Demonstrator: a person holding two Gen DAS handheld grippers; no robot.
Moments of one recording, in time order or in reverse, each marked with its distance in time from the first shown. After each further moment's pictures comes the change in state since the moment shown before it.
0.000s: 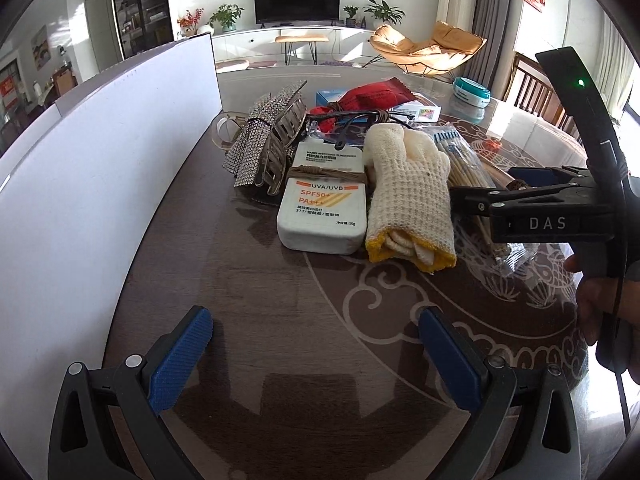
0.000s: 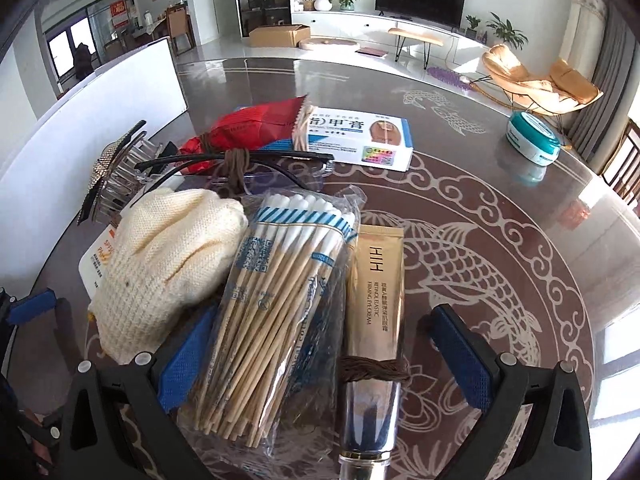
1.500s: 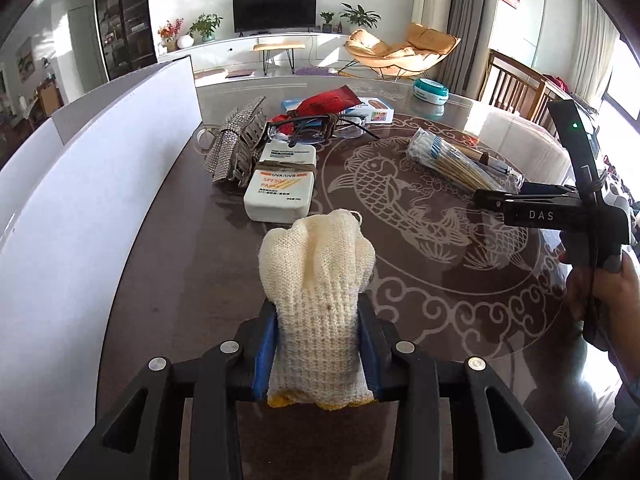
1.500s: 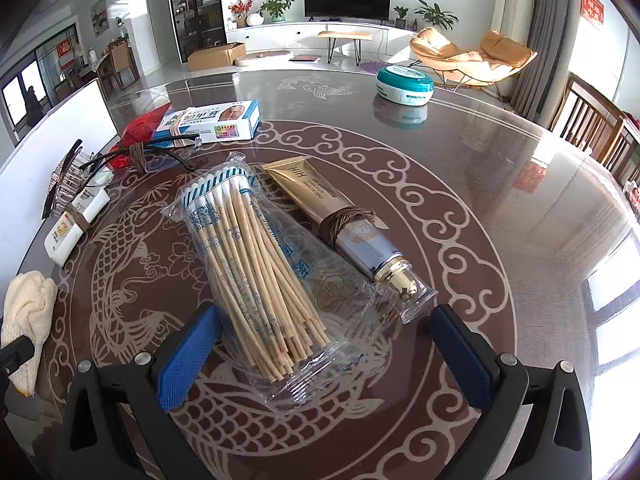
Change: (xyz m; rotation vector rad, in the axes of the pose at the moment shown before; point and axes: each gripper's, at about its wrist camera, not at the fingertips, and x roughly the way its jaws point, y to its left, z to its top) left arm -0.037 -0.016 -0.022 0.042 -0.016 -0.045; right arm -0.047 -0.067 -0.058 0.149 -0.034 -0.105
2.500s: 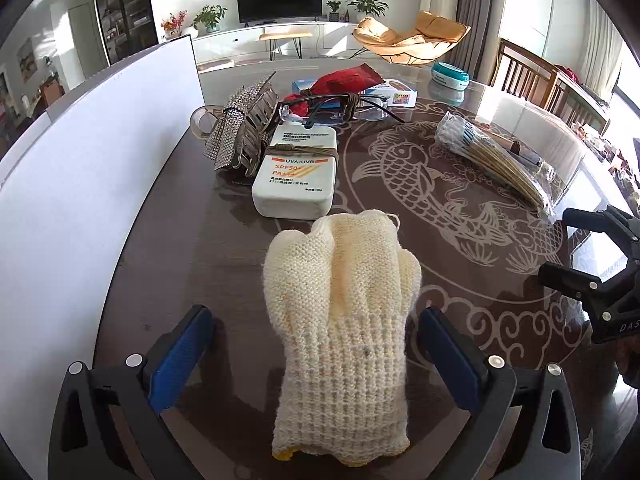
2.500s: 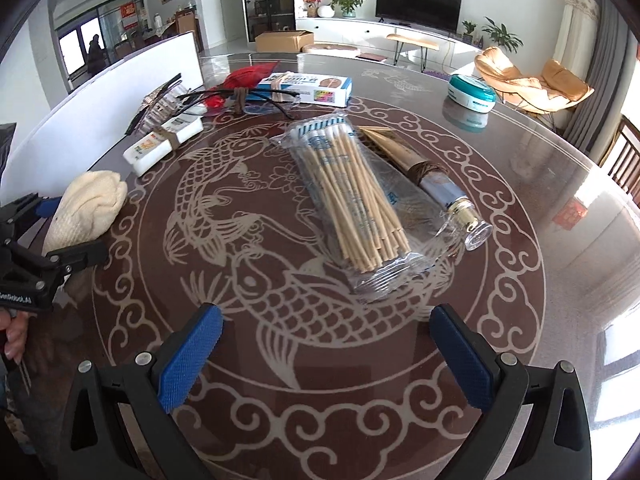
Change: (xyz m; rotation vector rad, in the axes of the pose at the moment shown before) left arm 0.029 0.006 0.009 0.014 0.035 0.024; right arm -0.031 0.031 -0.045 -0.227 0.006 0.165
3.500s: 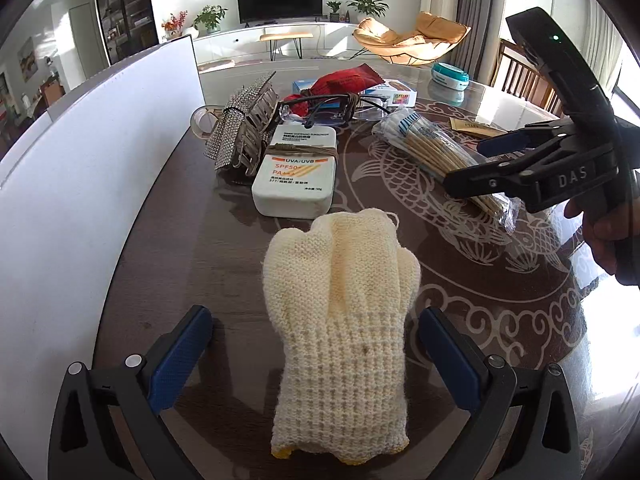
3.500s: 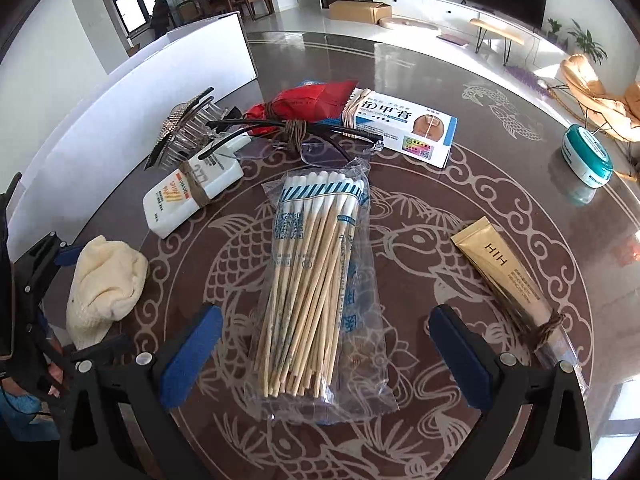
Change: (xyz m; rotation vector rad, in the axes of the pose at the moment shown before) left arm -0.003 0.000 -0.001 0.000 -0.001 0.001; right arm 0.080 0.006 0.113 -0.122 0.127 0.185
